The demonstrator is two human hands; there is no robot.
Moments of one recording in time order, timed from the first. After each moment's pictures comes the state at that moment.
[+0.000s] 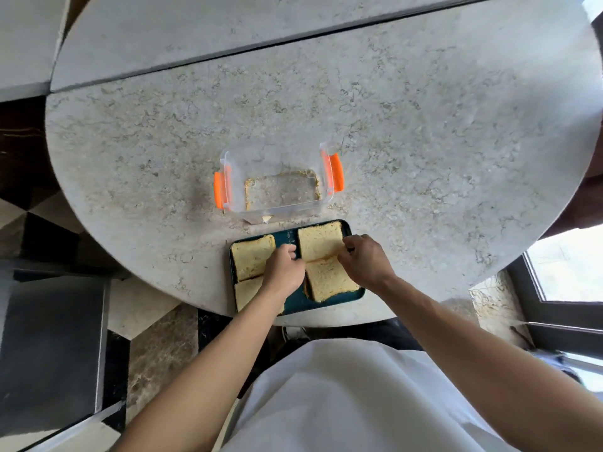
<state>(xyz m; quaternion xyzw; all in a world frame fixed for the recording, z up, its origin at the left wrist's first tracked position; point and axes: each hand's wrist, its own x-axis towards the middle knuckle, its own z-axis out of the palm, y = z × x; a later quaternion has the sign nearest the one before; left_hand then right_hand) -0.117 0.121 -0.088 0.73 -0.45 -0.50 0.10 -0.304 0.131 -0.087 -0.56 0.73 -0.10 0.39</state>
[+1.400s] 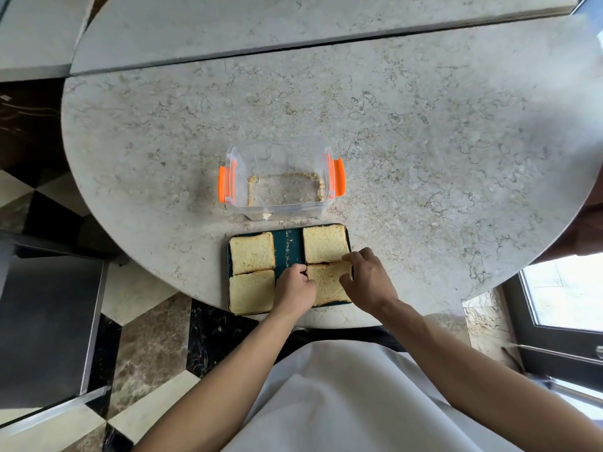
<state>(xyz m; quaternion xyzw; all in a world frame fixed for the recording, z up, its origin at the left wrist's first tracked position) -0.149 0.163 -0.094 0.74 -0.47 -0.47 0.08 -0.319 0.160 -0.087 -0.63 0.69 -0.05 0.36</state>
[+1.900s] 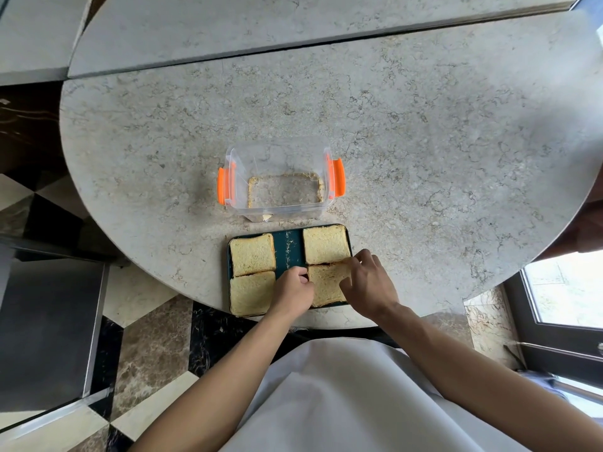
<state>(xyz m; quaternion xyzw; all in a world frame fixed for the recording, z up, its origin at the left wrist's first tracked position) -0.143 0.163 -0.092 0.74 -0.45 -0.50 0.07 -0.317 0.165 -0.086 -0.67 0.68 -0.01 0.30</state>
